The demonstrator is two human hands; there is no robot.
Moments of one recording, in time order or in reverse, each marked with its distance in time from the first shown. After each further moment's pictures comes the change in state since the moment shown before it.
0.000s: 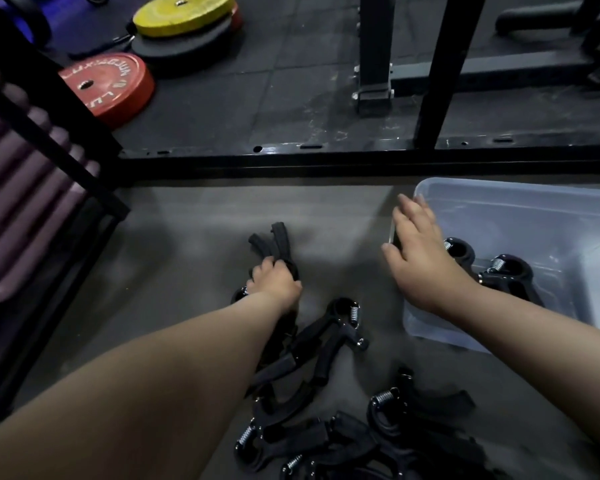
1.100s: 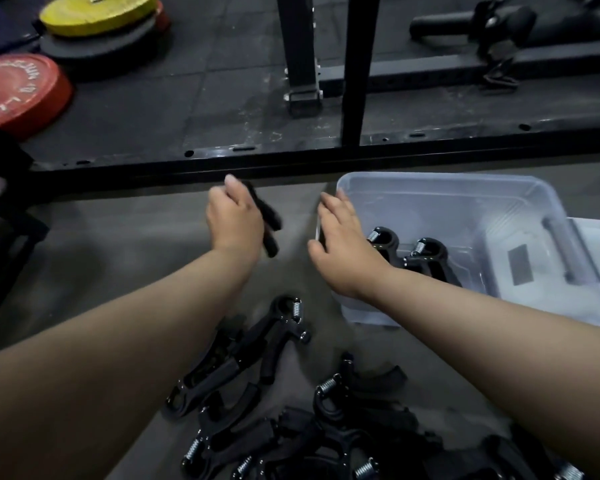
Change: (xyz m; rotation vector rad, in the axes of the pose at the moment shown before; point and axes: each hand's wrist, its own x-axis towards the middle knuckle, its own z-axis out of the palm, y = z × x) left_hand -0.040 0.101 -0.088 -0.836 0.555 0.086; right_hand -0.003 0.002 -0.005 0.065 -0.047 -0.005
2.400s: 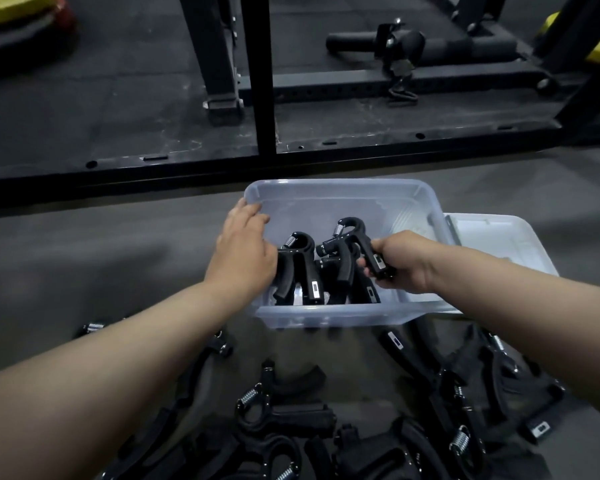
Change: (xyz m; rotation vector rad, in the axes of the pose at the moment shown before) left_hand -0.088 0.026 0.069 0.334 -0.512 0.545; right_hand -0.060 0.142 -0.117 0.790 -0.091 0.967
